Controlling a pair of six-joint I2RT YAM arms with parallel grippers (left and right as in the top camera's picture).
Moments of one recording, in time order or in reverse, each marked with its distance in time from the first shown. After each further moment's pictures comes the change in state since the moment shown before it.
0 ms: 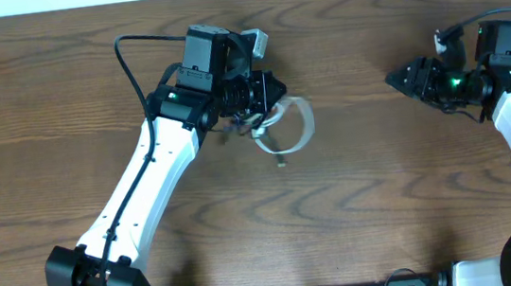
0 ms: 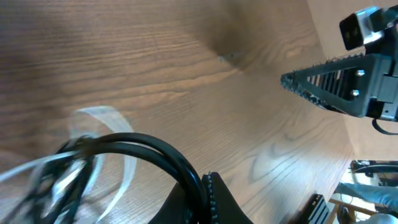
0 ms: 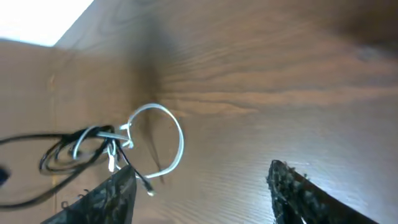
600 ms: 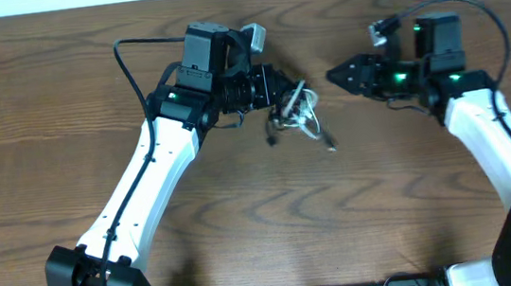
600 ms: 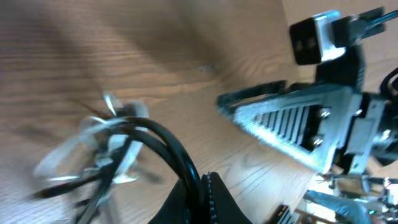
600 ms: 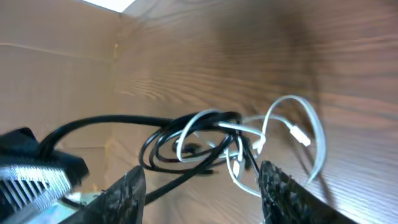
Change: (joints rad) left arm 0.000 0.000 0.000 0.060 0.045 -0.144; right arm 0.277 0.023 0.000 0.249 -0.090 0.257
